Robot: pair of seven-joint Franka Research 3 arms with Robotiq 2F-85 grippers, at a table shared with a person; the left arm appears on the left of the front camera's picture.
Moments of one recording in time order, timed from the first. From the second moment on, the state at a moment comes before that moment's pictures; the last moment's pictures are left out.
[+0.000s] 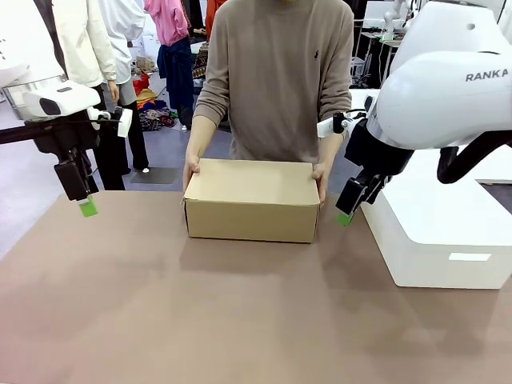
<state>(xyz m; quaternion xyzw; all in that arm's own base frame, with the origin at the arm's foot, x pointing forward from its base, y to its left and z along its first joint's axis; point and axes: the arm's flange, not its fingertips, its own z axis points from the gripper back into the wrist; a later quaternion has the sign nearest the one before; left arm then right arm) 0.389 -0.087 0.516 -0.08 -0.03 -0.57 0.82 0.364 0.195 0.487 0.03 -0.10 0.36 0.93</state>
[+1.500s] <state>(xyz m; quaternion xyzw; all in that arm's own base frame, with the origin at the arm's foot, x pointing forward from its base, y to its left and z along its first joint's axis) 0.389 -0.087 0.516 -0.08 -0.03 -0.57 0.82 0.364 0.194 0.487 0.03 -0.10 0.36 0.93</state>
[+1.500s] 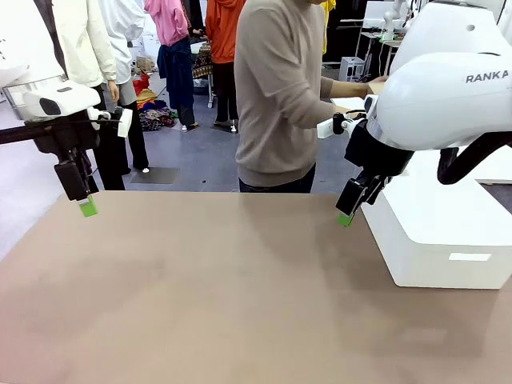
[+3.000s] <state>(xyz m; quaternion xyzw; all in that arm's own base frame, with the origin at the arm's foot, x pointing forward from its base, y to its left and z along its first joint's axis) 0.389 -0.087 0.516 -0.08 -0.03 -0.57 0.82 0.364 0.194 0.487 0.03 -0.10 0.36 0.93</state>
